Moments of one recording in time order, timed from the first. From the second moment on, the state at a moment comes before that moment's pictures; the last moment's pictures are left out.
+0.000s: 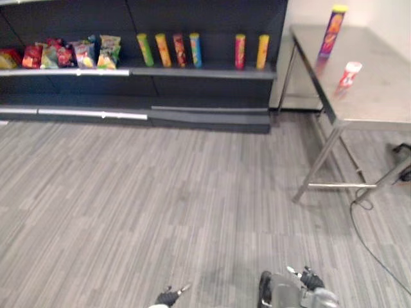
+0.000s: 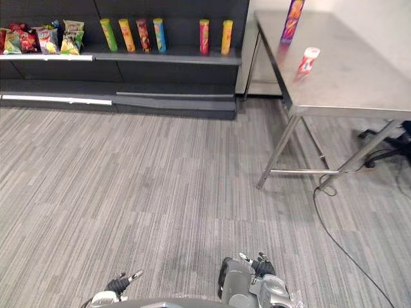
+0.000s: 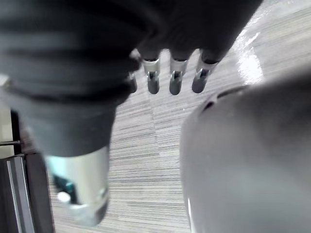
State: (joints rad) left arm 0.02 0.05 0.25 1.15 0.16 -0.04 0.04; right arm -0.02 -0.04 -0.39 1.03 -0.02 -0.01 0.05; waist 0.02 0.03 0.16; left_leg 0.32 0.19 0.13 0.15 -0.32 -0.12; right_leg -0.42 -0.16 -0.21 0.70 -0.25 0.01
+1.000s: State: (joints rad) left arm 0.04 -0.01 0.54 1.04 0.00 -0.09 0.07; right arm -0.03 0.06 -0.23 1.05 0.06 -0.04 0.04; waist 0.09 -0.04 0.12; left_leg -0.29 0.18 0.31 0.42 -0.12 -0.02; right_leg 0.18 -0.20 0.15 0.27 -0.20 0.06
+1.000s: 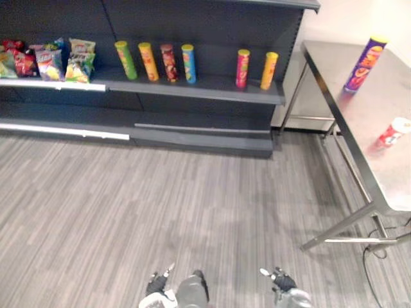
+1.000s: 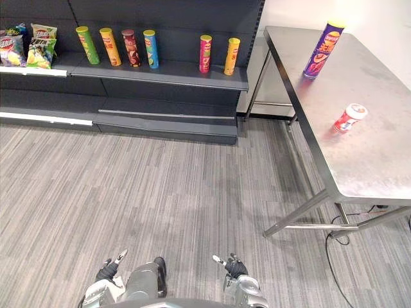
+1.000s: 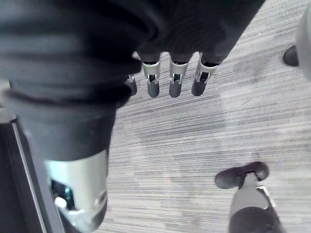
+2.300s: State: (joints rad) left arm -0.05 -0.07 0.27 1.11 0.06 -0.06 0.03; right arm 0.07 0.00 -0.41 0.94 0.09 -0.05 0.02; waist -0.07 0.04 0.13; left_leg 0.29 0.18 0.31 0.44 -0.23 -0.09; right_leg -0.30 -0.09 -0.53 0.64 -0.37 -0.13
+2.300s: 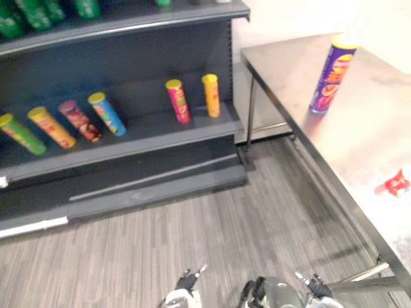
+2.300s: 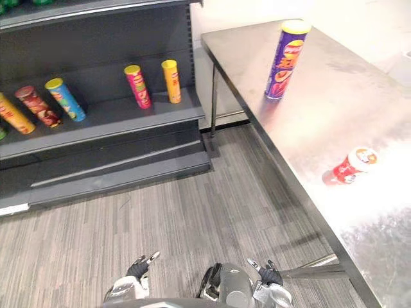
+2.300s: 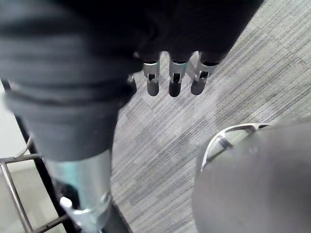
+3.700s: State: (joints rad) left arm 0.02 -0.04 0.27 1.07 0.02 -0.12 0.06; right arm 0.11 0.01 -0.39 0.99 0.17 -0.05 0.03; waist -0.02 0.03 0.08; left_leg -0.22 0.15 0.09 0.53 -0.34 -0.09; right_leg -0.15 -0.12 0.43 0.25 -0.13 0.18
